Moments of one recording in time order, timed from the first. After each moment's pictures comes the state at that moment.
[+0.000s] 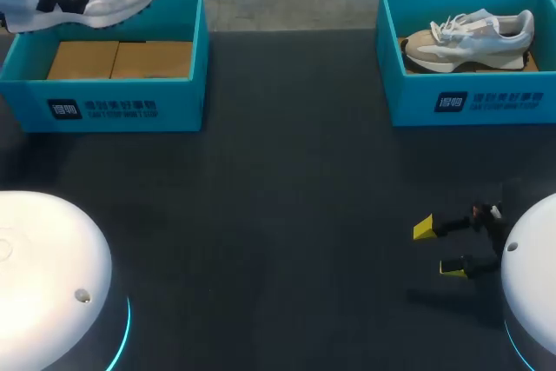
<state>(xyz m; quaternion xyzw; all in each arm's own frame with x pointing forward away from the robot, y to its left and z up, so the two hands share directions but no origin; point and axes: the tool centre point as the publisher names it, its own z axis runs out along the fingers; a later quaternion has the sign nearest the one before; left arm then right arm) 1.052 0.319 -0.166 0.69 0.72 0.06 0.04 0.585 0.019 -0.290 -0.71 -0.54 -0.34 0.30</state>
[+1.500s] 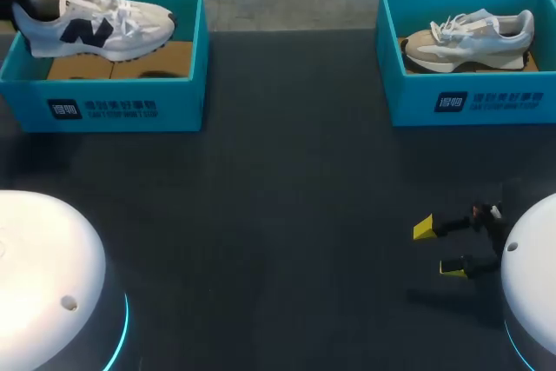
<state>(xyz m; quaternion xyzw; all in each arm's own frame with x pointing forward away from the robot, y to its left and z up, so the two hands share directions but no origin) 1.085 0.311 -0.249 0.71 0.70 0.08 0.02 0.585 0.019 -0.290 -0.71 -0.54 -0.34 0.30</state>
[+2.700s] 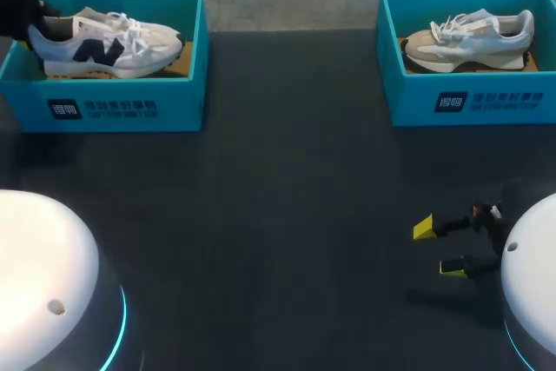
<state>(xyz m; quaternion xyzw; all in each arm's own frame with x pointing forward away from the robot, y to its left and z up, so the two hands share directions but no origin) 1.090 0.305 -0.302 0.71 0.70 0.07 0.01 0.585 0.019 -0.290 -0.71 -0.54 -0.34 0.30</state>
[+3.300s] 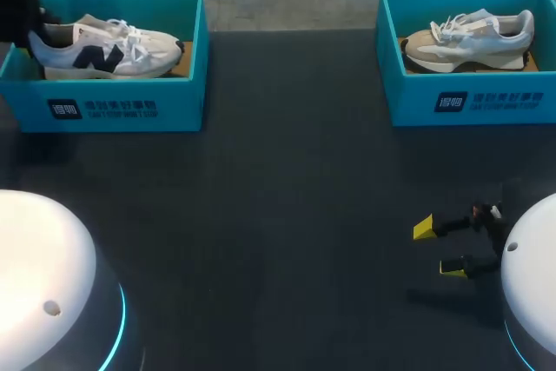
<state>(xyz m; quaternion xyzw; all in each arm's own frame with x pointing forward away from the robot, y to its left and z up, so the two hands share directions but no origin) 1.087 0.310 -0.315 0.71 0.70 0.05 0.00 0.585 0.019 -0.290 -0.71 -0.54 -0.34 0.30</state>
